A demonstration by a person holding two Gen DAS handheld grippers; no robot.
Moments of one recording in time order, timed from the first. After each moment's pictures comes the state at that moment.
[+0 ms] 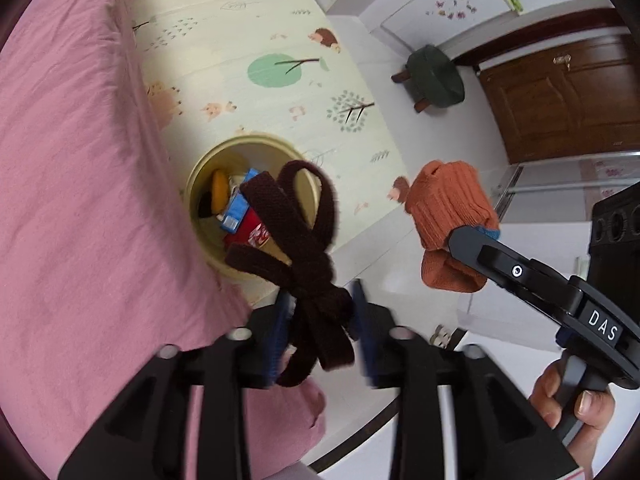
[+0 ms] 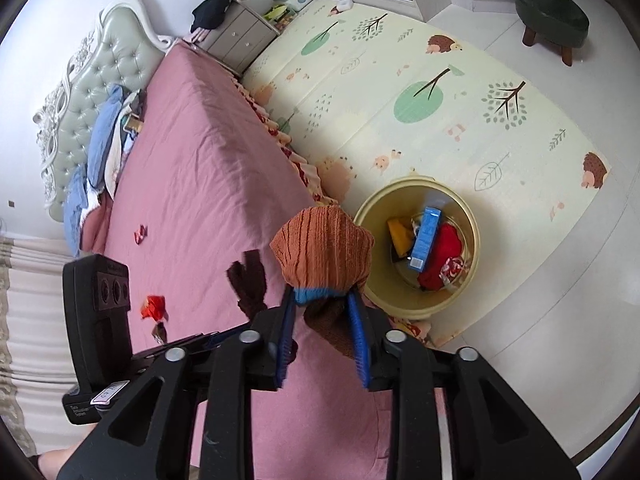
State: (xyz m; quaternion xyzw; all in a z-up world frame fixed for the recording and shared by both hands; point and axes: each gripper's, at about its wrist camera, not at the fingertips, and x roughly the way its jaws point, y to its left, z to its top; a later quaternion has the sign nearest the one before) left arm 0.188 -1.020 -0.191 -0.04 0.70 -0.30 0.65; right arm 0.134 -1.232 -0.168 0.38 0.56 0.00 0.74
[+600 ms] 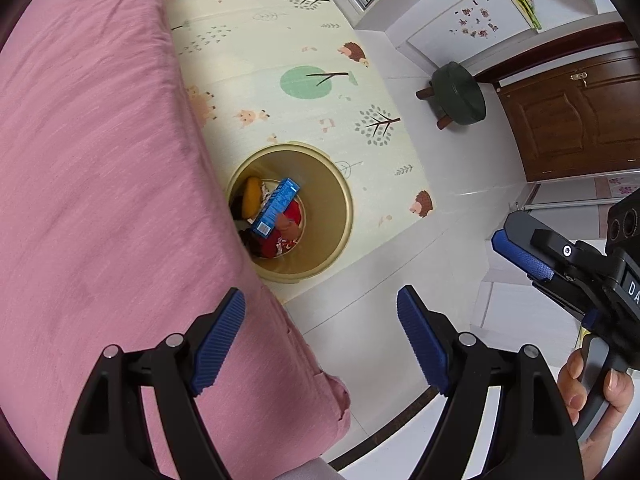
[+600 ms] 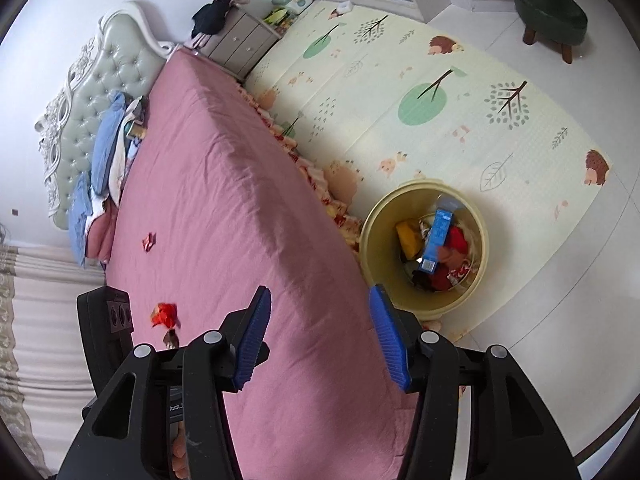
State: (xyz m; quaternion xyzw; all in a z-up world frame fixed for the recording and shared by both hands) left arm 0.184 -0.981 -0.179 -0.03 0.69 -0.25 0.67; right arm 0.141 -1.219 -0.151 0.38 0.56 0.01 0.74
